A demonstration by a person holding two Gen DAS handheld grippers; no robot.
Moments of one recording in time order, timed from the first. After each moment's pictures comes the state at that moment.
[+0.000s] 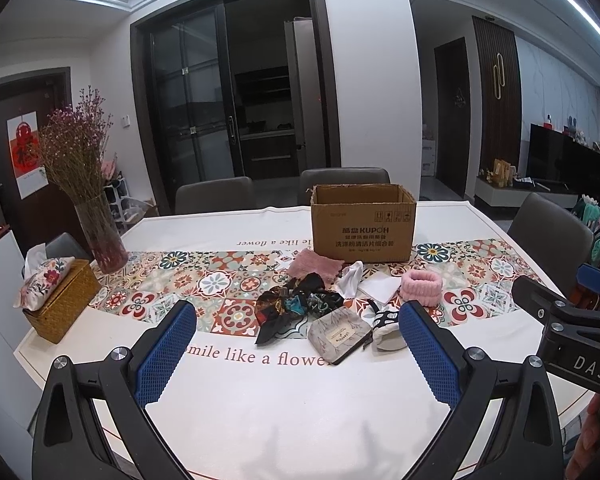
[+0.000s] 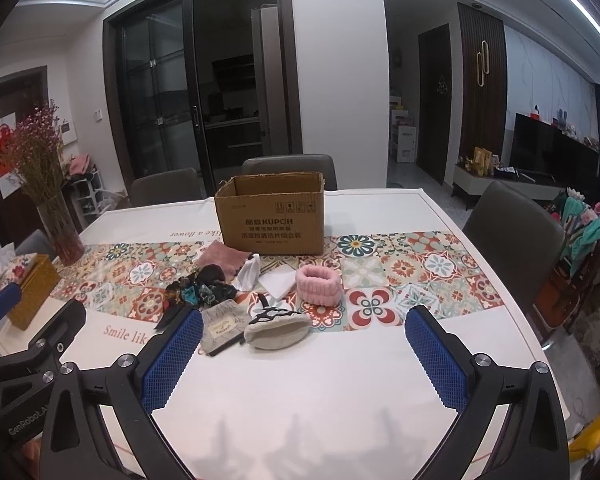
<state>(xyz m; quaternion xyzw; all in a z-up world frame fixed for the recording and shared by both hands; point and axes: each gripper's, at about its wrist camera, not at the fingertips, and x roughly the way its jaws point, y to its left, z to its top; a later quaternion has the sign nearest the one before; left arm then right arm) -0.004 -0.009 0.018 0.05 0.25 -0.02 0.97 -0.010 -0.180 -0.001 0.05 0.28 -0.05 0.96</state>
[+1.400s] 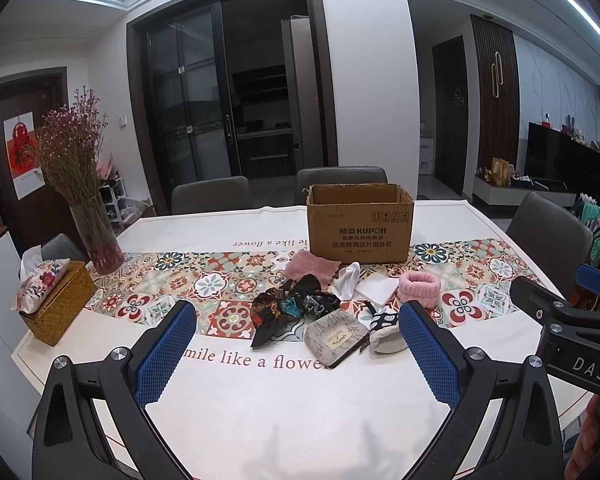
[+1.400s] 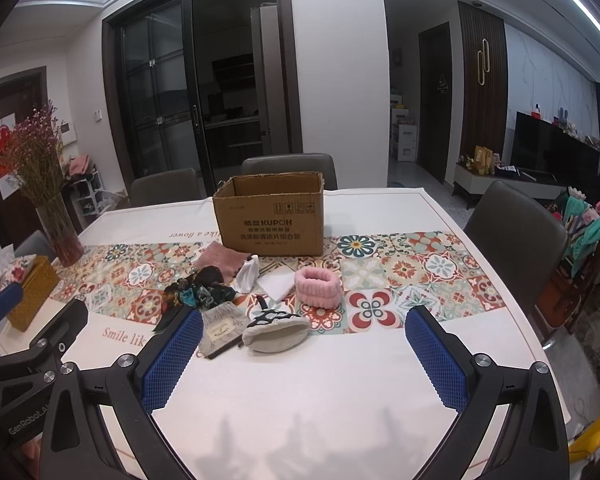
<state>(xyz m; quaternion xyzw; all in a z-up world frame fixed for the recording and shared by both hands) 0.002 -0.014 0.016 0.05 0.25 -0.02 0.97 -0.007 -0.180 0.000 0.05 0.28 -0.05 0.96</state>
